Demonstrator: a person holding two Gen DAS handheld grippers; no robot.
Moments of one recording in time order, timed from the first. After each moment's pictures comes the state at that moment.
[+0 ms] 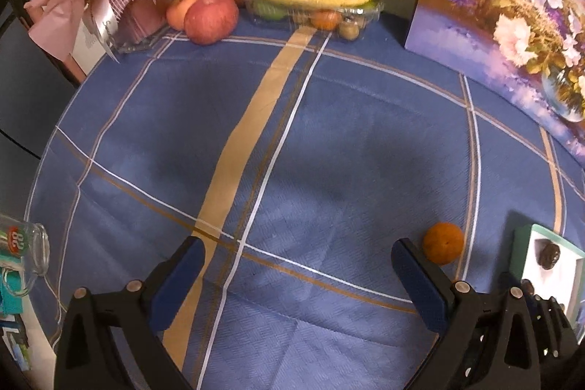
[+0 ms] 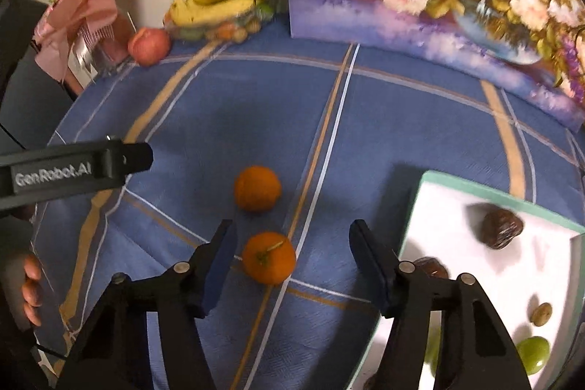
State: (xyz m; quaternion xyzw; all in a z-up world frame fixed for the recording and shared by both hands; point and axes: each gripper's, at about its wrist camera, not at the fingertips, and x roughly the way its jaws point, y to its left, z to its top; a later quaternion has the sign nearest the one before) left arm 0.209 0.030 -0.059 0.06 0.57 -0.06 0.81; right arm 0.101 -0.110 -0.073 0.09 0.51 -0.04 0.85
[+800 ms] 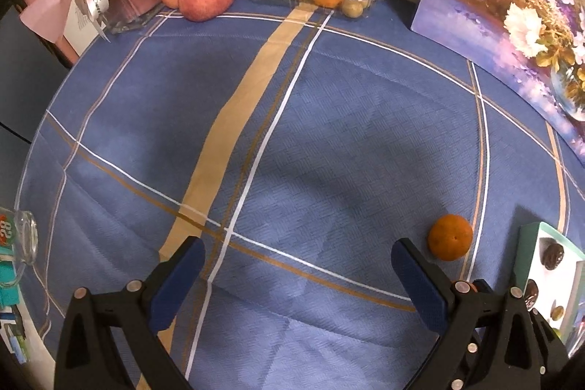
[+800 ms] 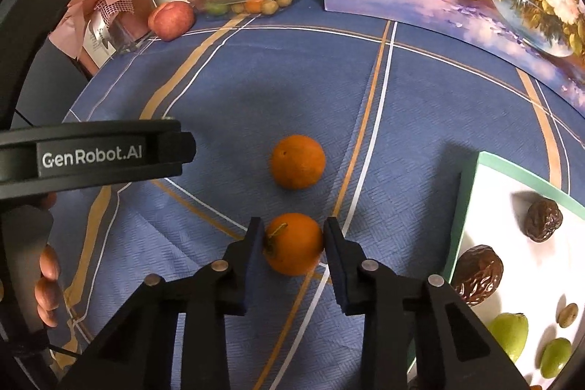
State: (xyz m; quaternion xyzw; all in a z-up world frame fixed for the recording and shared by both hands) left arm 0.211 0.029 -0.074 0.04 0.60 -0.06 0.80; right arm 0.103 -0.091 -0.093 0.09 0.53 0.00 0.84
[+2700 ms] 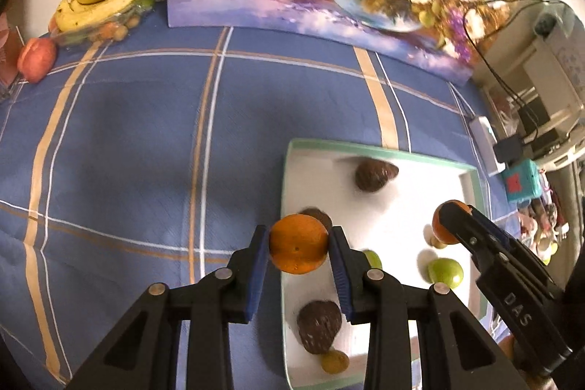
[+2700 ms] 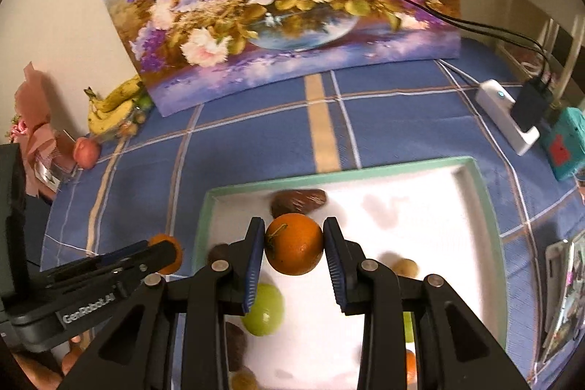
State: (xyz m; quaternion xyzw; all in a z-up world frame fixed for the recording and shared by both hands) left arm 0.094 -0.128 -0.033 0.05 0.58 -0.29 0.76; right arm -0.010 -0.266 -0.016 0.22 0.45 -0.19 0.84
